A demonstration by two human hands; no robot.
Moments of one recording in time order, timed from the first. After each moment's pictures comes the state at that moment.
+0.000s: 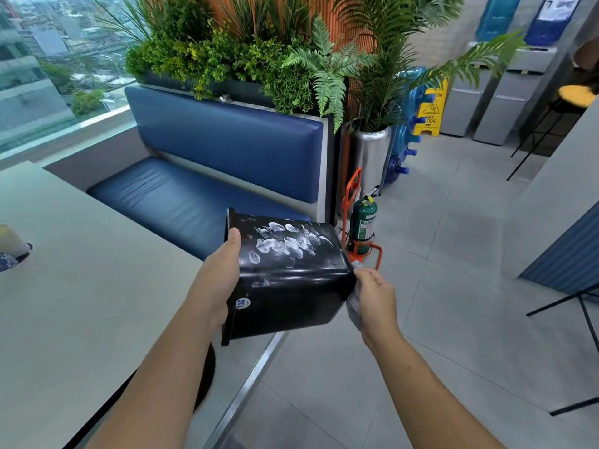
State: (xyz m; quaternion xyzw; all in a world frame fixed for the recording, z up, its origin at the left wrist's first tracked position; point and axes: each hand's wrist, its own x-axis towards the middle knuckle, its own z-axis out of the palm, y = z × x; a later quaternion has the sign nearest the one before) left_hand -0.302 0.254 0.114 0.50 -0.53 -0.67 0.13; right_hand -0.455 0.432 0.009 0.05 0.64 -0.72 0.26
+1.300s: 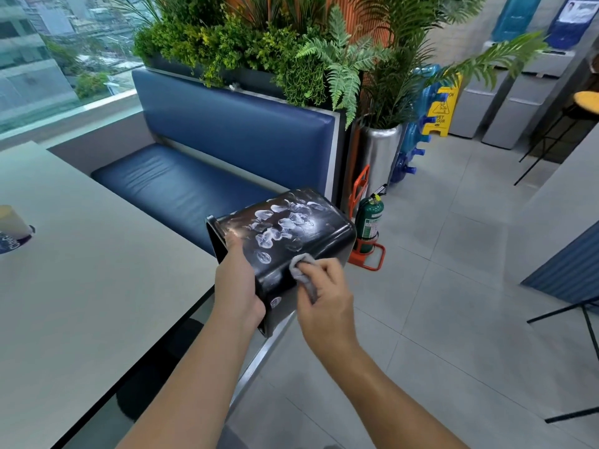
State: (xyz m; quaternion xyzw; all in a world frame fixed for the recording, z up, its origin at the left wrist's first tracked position) left_hand -0.321 0.281 0.105 0.46 -0.30 -0.77 0.31; right_hand -0.379 0.388 0.029 -0.38 0.75 -0.53 -0.07
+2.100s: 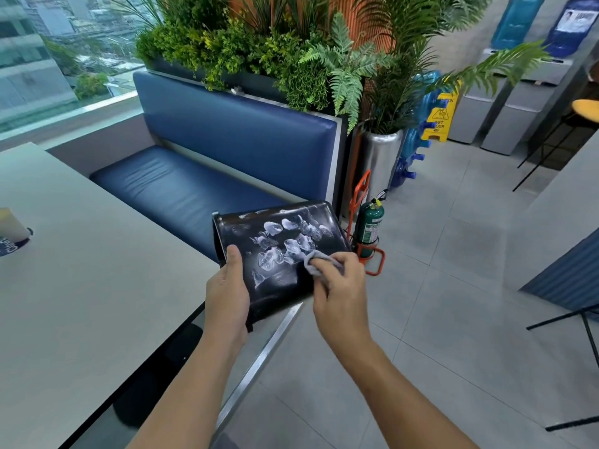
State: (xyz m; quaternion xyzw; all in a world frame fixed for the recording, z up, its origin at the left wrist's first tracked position) left_hand -0.298 0.266 0.076 0.46 -0.47 -0.67 0.34; right_hand -0.411 0.379 0.025 -0.36 0.81 -0.45 -0.12
